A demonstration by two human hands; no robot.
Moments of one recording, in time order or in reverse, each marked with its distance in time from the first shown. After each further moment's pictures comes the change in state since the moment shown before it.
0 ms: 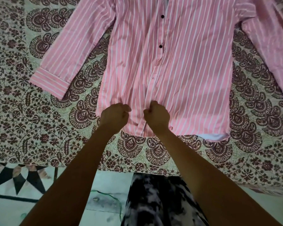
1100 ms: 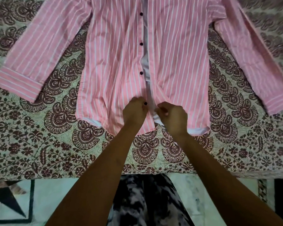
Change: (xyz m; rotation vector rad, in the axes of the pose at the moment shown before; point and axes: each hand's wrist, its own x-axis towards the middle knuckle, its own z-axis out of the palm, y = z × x) left_hand 0.039 0.093 0.066 -0.187 0.036 -0.073; right_hand -0.022 0.067 -0.061 -0.029 0.287 -0.169
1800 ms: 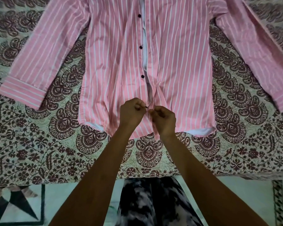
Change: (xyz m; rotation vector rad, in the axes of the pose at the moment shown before) left_hand -0.009 0.004 -0.028 -0.429 0.009 -0.150; right_hand -0.003 -0.021 0.047 0.860 0.045 0.592
